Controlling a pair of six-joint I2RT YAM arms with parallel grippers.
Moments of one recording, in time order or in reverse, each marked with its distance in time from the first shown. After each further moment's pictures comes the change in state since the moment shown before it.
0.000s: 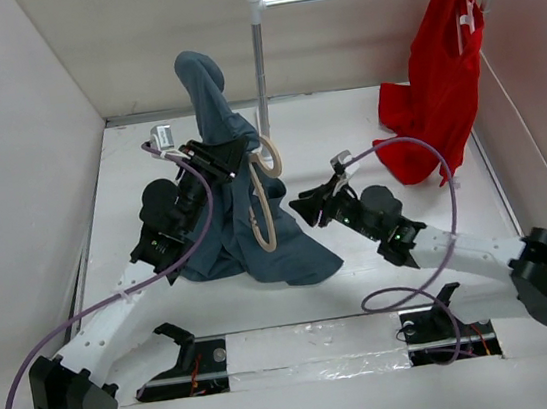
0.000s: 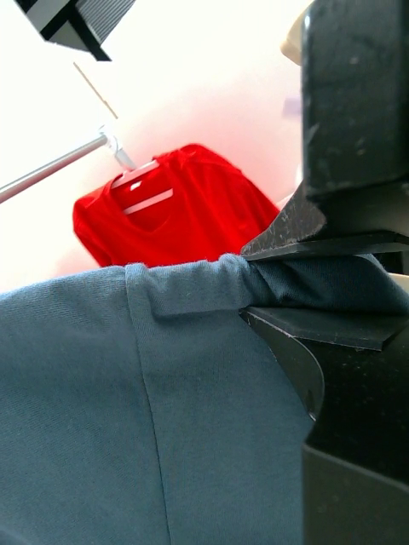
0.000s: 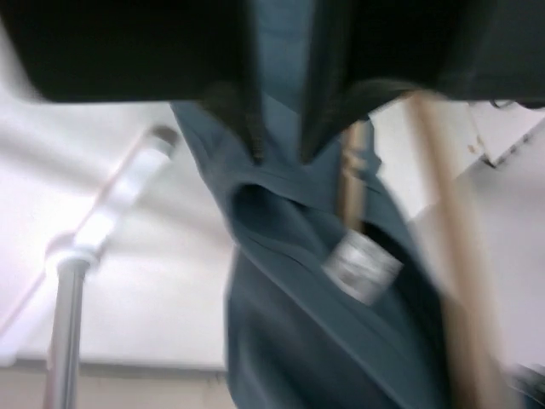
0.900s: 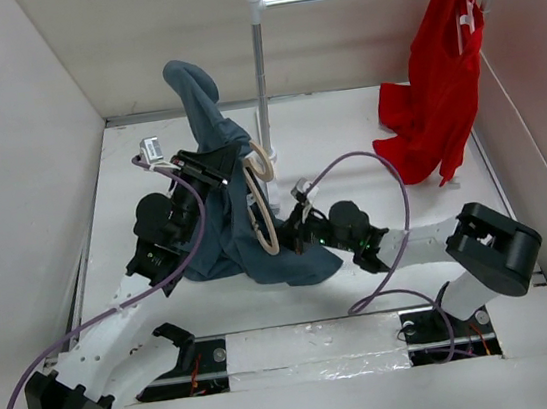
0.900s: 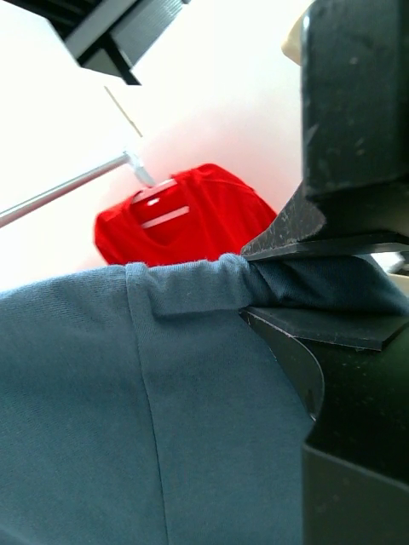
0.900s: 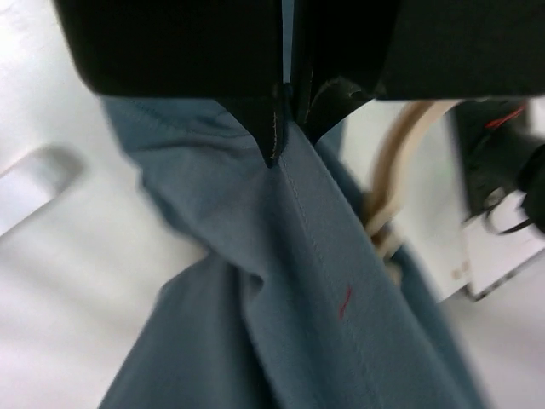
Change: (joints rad) left arm 0.000 -0.089 -0.061 0.006 -0.030 -0.065; right arm 0.045 0.402 0.057 0.200 -0.248 -0.073
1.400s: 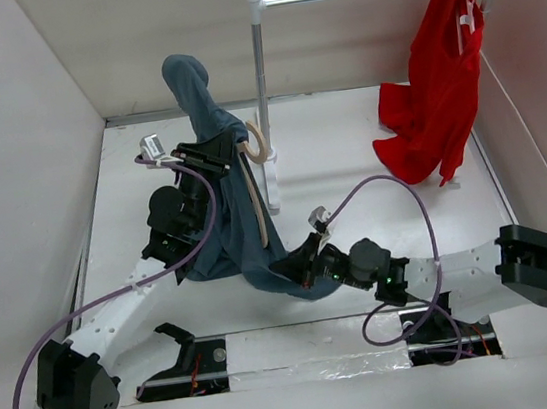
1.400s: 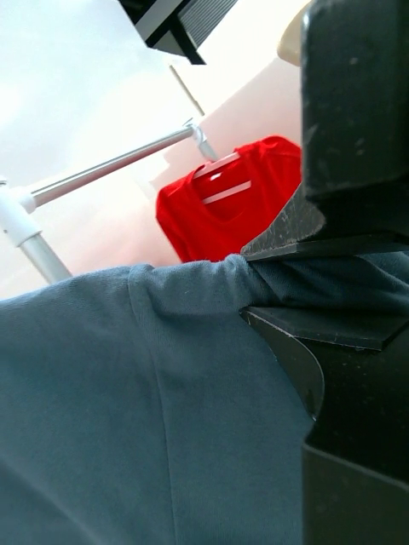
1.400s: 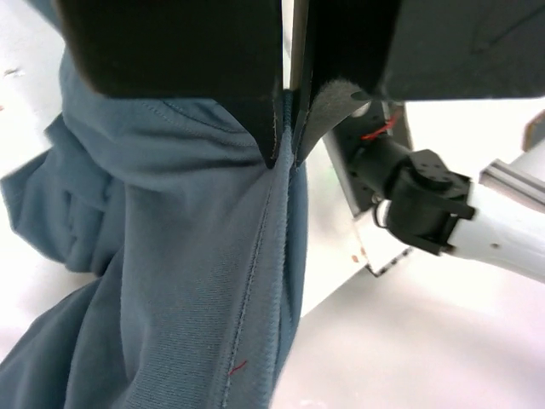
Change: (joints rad) left arm -0.003 0.128 -0.021 0.208 -0.181 0.000; right arm 0.311 -0.246 -0.221 0.095 0.280 0.175
